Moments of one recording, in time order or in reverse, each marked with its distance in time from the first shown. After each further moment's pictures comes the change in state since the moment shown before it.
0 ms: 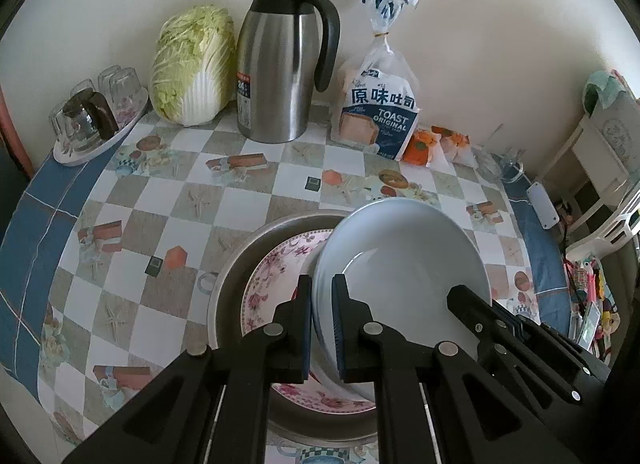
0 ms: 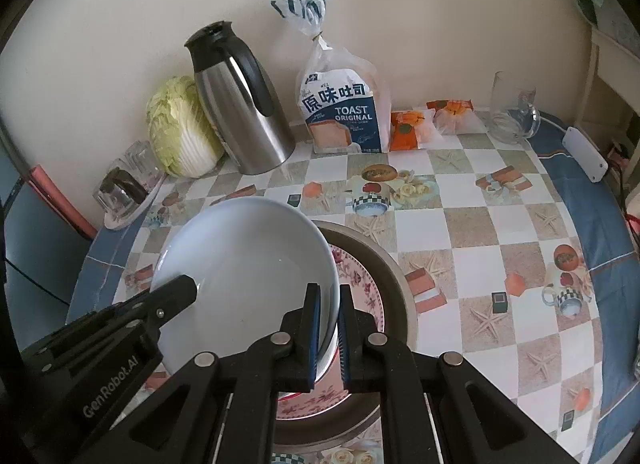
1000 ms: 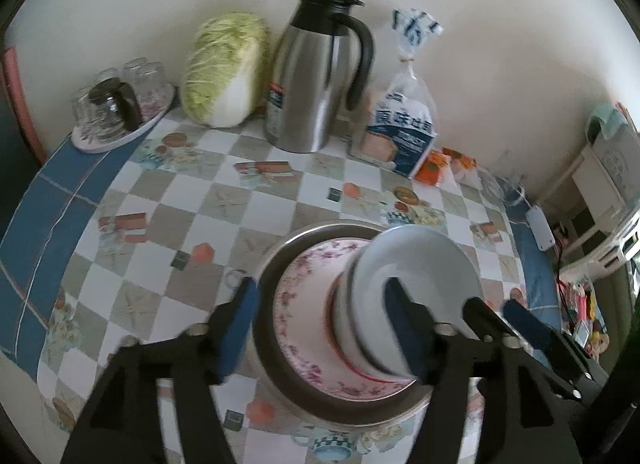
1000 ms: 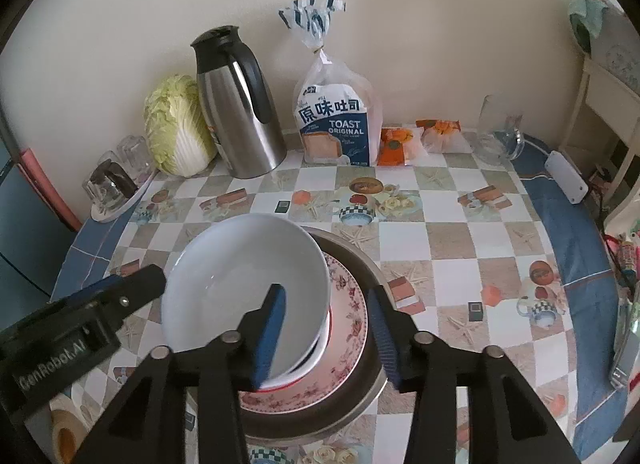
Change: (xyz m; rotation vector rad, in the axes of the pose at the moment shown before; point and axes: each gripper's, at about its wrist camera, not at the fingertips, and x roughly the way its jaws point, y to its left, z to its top) left arm -0.031 0.036 -0.002 -0.087 -0.039 -0.007; right arm -0.019 0.011 -0.002 -0.057 -0.042 -0.081
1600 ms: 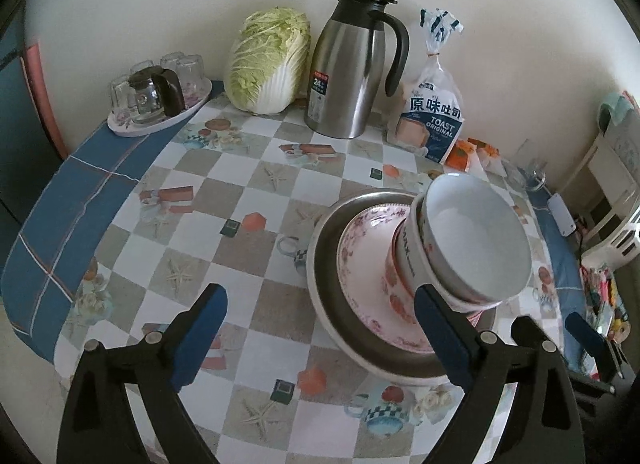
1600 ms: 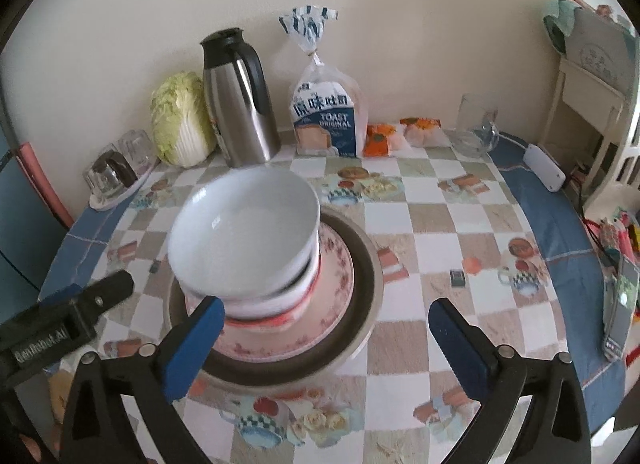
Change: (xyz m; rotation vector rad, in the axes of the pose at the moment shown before) left arm -0.017 0.038 -0.050 0.018 -0.037 0.076; right arm -0.027 0.002 -0.053 -0.010 -0.046 -0.046
